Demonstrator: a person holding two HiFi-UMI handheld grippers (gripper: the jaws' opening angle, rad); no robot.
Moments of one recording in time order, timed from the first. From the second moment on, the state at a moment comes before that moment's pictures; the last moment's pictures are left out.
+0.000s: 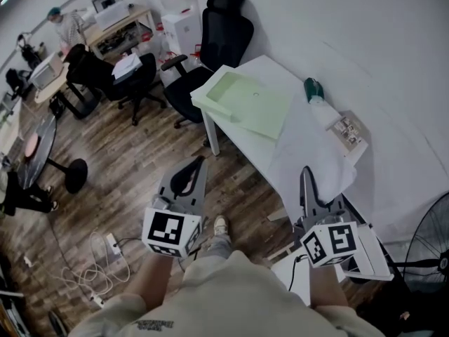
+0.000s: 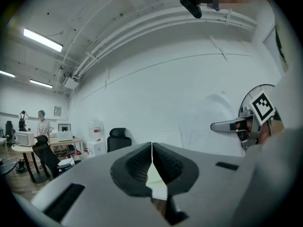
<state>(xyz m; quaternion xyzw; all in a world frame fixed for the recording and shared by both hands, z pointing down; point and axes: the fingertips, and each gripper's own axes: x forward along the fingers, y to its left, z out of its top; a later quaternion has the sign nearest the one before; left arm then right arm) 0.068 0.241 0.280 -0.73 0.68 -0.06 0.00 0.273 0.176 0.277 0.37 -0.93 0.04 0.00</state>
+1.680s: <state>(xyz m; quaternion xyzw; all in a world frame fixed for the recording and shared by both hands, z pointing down) -0.136 -0.009 0.431 -0.75 0.64 -0.16 -0.13 0.093 -0.100 0.455 0.44 -0.86 0.23 0.12</state>
